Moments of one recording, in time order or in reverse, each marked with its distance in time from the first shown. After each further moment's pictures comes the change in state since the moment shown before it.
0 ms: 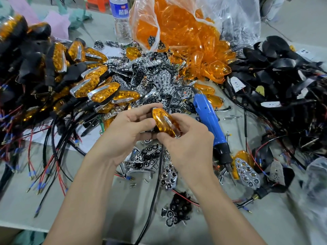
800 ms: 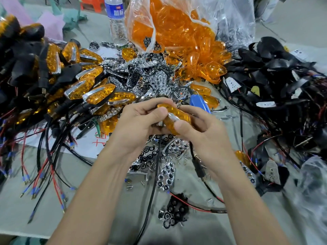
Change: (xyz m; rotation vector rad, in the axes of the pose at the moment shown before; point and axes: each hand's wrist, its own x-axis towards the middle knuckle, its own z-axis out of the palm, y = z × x) left_hand 0.007 0.016 0.040 -0.058 0.051 0.114; right_hand 0.016 -0.001 -0.050 0.322 -0.224 0.109
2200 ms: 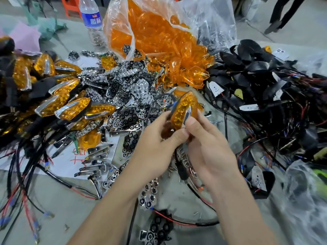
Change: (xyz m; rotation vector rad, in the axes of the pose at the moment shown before) left_hand 0.009 -0.030 0.064 0.417 -0.065 0.111; right_hand 0.015 0.009 -0.031 0.716 0.018 0.087
